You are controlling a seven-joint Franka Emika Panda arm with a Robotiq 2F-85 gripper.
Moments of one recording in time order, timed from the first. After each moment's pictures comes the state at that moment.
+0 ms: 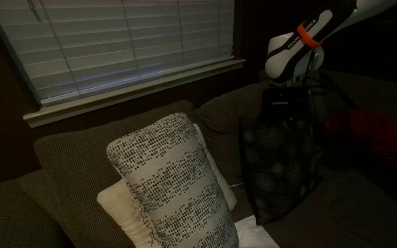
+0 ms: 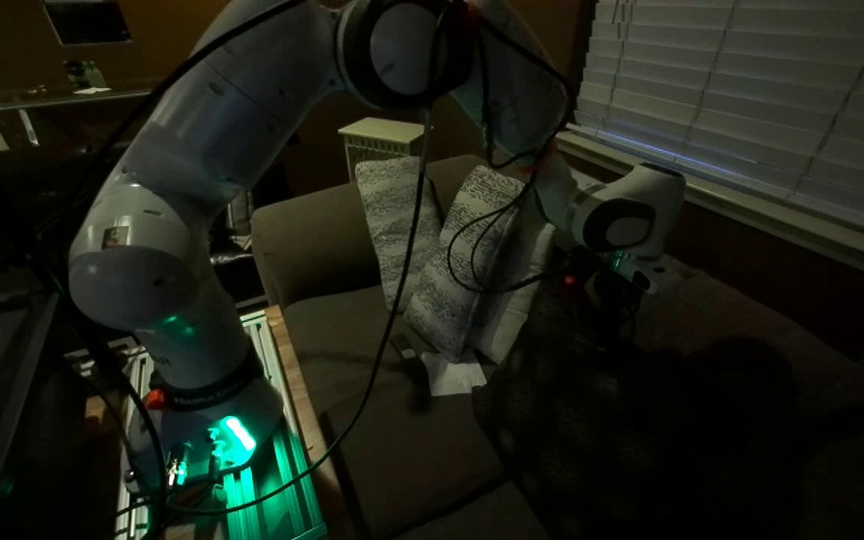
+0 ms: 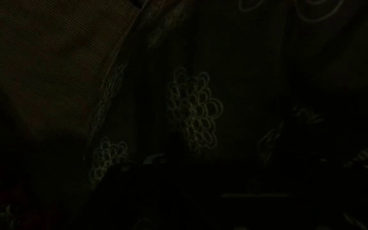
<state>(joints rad) -0.05 0.79 -0.19 -1.63 0.05 2.32 0.68</state>
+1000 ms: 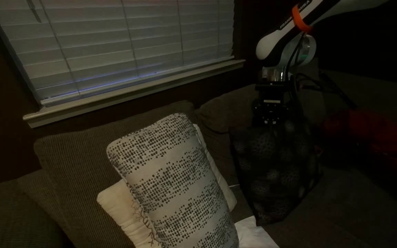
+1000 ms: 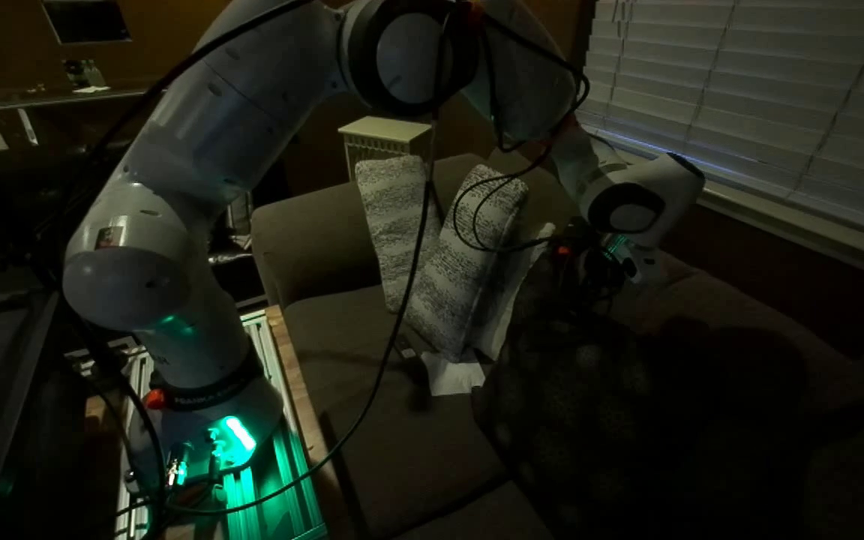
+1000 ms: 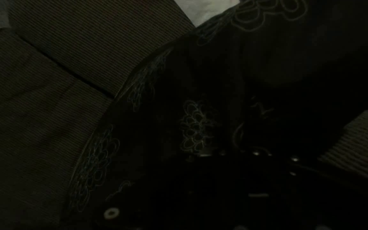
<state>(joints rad) -0.09 0.79 -0.11 -1.54 0.27 2.08 0.68</state>
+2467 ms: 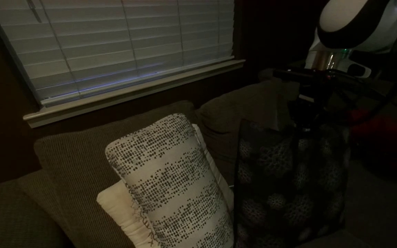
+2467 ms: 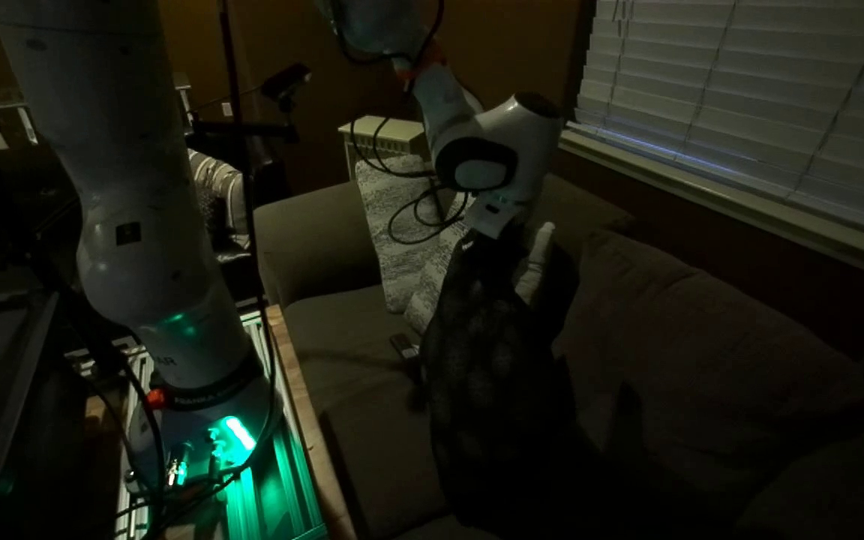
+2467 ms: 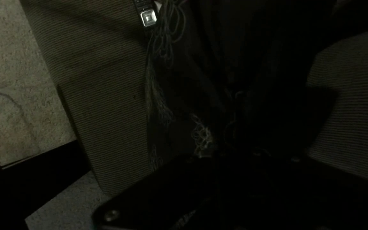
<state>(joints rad) 0.06 0.12 -0.08 -2.43 0.39 2.53 1.57</state>
